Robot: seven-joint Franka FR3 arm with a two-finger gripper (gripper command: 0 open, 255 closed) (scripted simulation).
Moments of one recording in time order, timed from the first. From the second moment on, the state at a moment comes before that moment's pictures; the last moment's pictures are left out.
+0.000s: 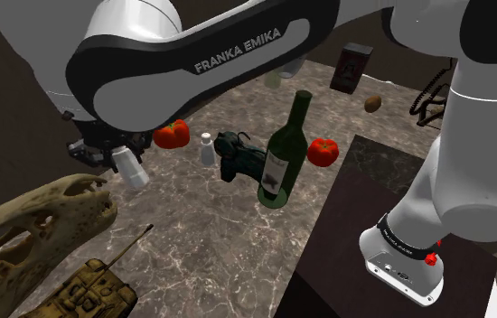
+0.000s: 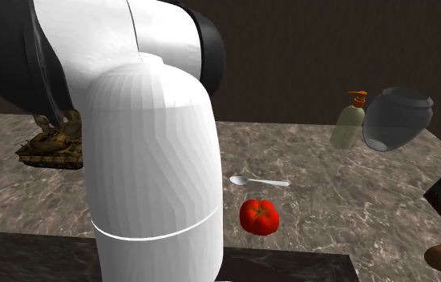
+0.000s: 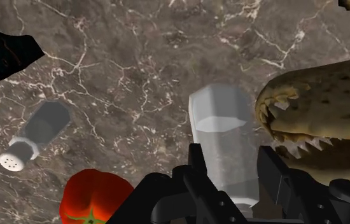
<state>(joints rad) 0.38 0.38 0.55 -1.58 -0.42 1.97 1.16</state>
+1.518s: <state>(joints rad) 0.39 0.47 0.51 -1.72 -0.51 2.18 1.25</state>
